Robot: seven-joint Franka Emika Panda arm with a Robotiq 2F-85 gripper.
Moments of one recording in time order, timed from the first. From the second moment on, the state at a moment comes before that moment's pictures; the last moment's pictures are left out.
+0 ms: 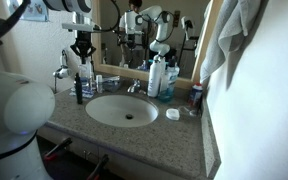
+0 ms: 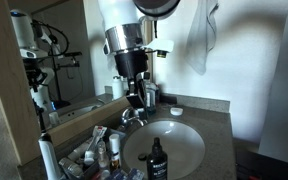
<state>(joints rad) 0.20 -0.07 0.19 -2.04 0.00 1.81 -0.06</state>
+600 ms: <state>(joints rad) 0.19 -0.12 0.18 -1.89 -0.04 1.64 -0.06</state>
